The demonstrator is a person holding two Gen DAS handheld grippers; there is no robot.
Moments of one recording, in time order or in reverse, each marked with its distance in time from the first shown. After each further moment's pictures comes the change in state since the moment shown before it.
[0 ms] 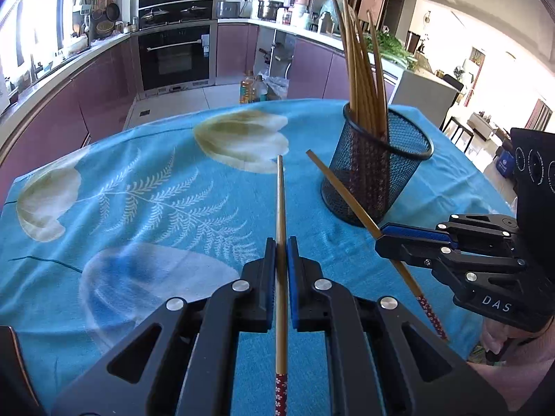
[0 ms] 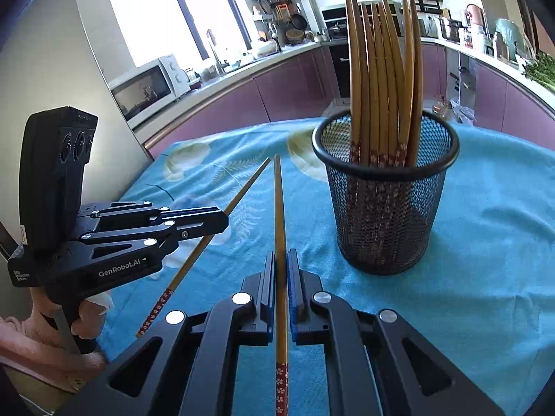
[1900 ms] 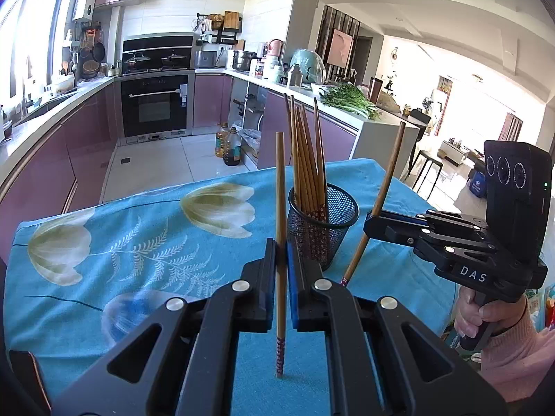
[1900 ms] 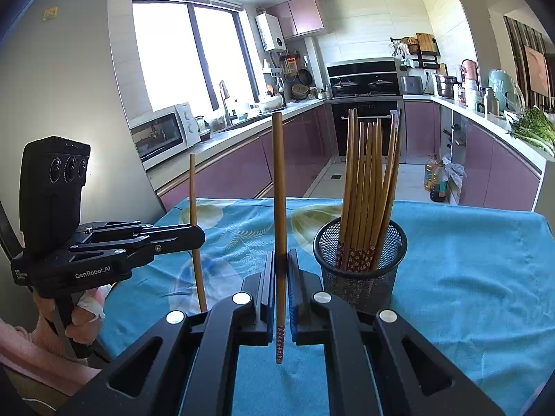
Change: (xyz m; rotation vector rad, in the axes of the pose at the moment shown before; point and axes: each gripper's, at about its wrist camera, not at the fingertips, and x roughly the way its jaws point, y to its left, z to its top) left arm -0.089 -0.017 0.019 0.046 -0.207 -0.104; right arm -0.064 0.018 0.020 -0.070 -0.220 -0.034
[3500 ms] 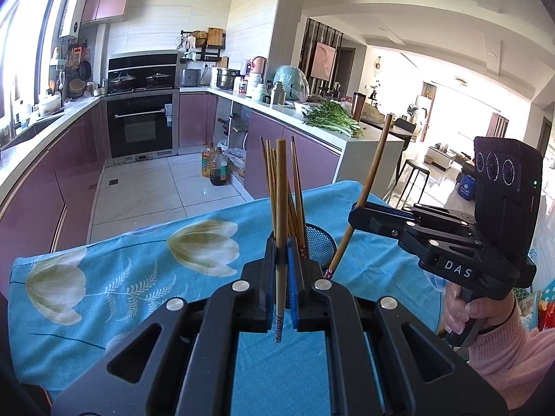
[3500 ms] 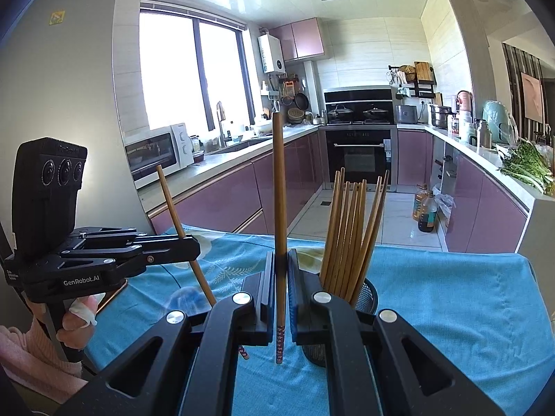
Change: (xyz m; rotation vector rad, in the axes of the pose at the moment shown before) left arm -0.005 -0.013 0.040 0.049 -0.064 -0.053; right arm -0.009 -0.001 0.033 -0.053 -0.098 -0.045
